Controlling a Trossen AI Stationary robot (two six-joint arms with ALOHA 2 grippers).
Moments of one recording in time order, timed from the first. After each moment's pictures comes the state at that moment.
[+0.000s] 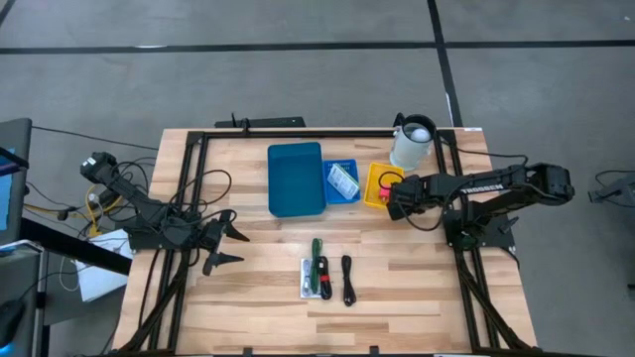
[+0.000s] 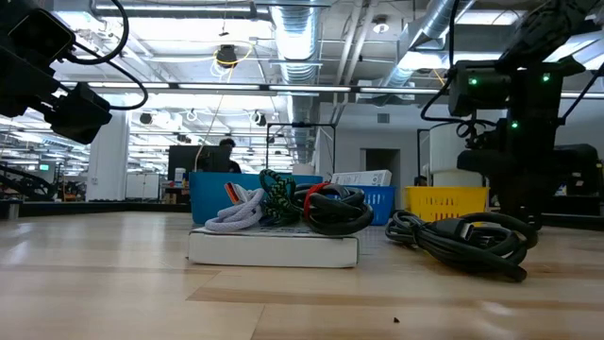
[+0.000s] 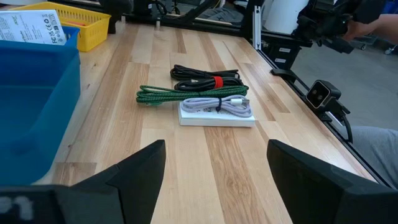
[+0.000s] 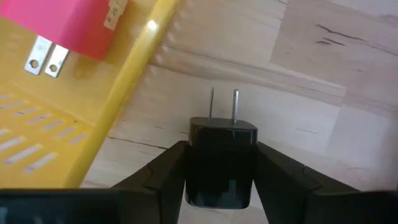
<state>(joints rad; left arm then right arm) -0.62 0.35 0.02 0.05 -0.38 -0.32 -0.19 1.26 0.54 -0.78 0.21 1.04</state>
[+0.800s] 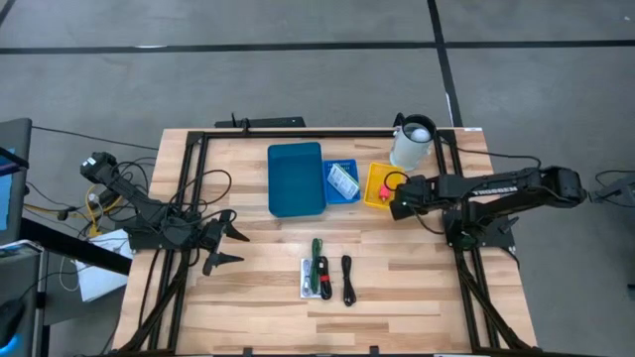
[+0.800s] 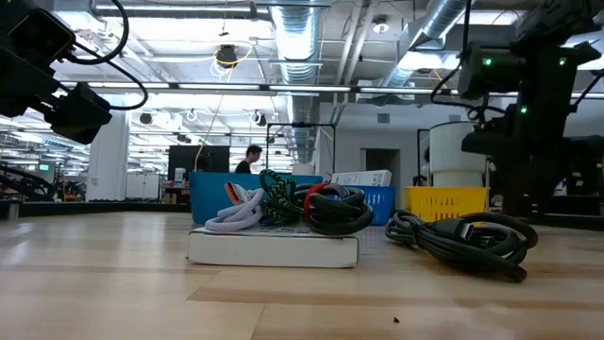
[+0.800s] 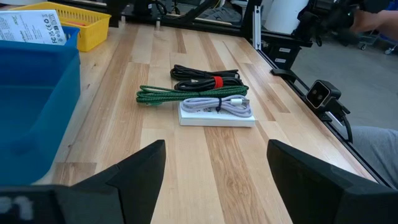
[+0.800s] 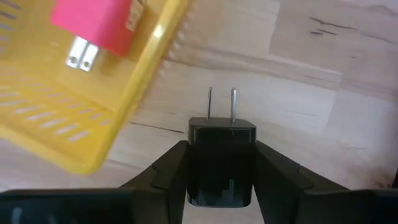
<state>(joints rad) -0.62 0.35 0.02 0.05 -0.38 -0.32 -0.14 1.14 0.54 -0.84 0.21 1.13</state>
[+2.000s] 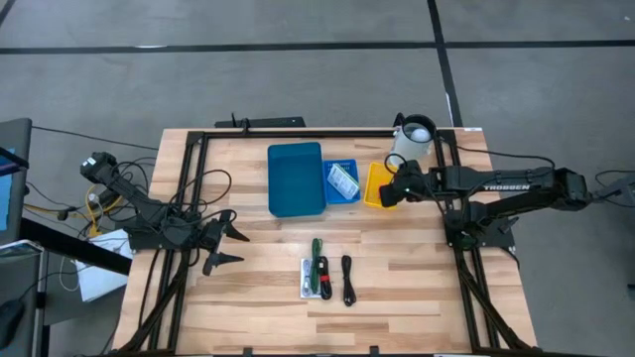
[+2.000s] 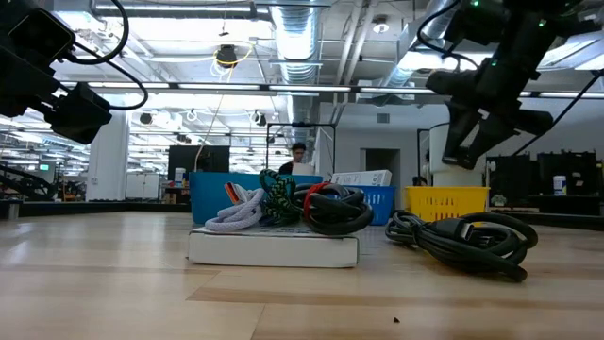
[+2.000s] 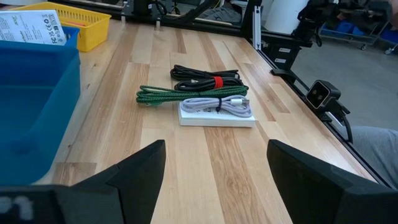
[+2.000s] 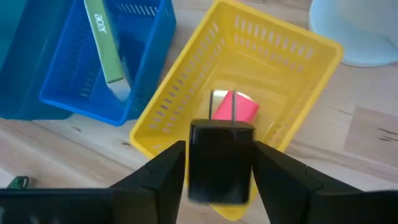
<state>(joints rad) -0.62 0.35 0.02 0.05 -0.38 -0.32 -0.15 1.06 0.69 -0.71 0.29 0.99</state>
